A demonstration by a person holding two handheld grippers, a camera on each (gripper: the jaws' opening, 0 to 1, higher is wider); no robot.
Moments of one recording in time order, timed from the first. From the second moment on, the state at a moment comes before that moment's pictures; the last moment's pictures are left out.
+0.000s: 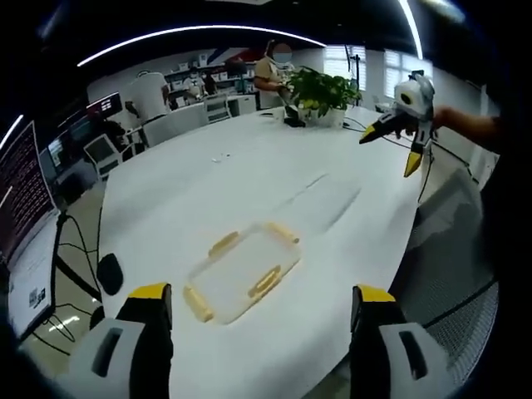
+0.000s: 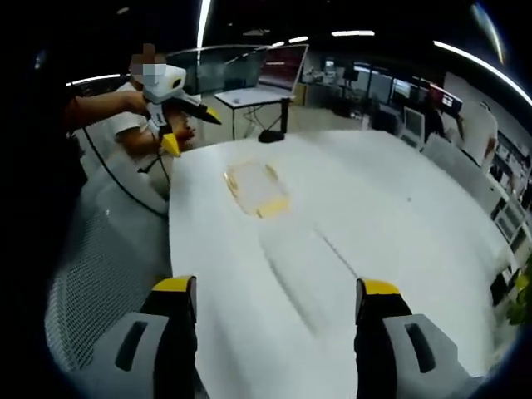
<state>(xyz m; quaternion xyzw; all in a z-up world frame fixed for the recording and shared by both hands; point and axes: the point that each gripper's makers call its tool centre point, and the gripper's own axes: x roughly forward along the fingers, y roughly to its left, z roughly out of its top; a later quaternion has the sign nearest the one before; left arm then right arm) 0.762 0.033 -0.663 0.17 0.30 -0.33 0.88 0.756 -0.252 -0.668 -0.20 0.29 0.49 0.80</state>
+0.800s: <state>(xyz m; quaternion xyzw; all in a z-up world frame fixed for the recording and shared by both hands) 0.793 0.051 -0.680 0.22 0.32 -0.36 0.85 0.793 -0.203 -0.669 -0.25 0.27 0.54 0.76</state>
